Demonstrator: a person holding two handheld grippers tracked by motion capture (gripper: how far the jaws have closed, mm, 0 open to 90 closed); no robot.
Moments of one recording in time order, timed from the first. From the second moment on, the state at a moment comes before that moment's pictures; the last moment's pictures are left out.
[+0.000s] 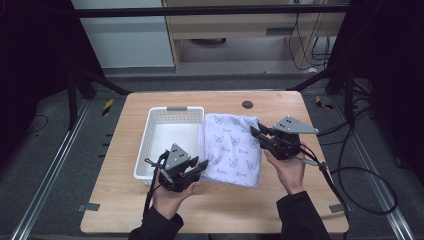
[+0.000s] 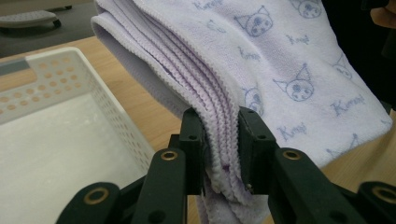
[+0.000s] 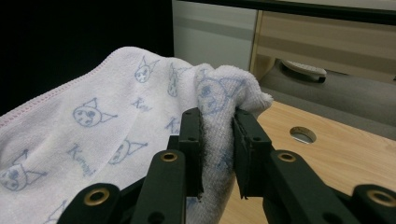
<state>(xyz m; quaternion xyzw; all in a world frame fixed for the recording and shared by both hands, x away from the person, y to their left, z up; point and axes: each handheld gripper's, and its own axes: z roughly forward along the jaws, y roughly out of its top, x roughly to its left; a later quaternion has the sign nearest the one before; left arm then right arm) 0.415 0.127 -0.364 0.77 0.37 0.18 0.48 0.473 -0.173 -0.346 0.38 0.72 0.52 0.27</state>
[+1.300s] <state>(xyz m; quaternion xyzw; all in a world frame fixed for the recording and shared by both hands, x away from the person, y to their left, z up) 0.422 0.208 -0.348 0.73 0.42 0.22 0.50 0.509 -0.085 -0.314 0.34 0.73 0.53 0.26</state>
